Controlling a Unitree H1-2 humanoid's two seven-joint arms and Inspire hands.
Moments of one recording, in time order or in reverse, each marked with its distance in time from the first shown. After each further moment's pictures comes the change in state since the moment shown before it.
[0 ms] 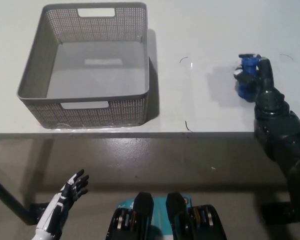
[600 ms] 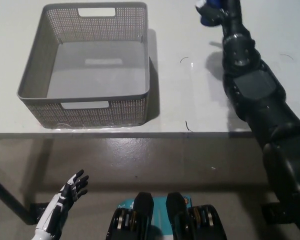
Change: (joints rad) left_arm 0.000 0.001 0.002 0.000 -0.001 0.003 -0.002; right_arm -0.167 0.102 0.060 -0.178 -0.024 -0.083 -0.017
